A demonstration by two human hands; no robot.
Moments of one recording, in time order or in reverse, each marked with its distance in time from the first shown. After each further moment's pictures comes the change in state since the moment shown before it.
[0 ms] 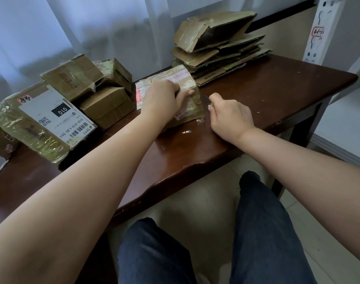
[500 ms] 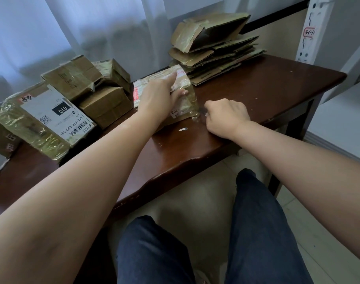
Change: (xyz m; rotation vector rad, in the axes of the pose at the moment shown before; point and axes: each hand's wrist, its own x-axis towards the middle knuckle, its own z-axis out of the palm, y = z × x) left_hand -0.004 -0.005 0.004 -0.098 0.076 0.052; right_hand -0.002 -0.005 -0.016 -0.150 -0.226 0.061
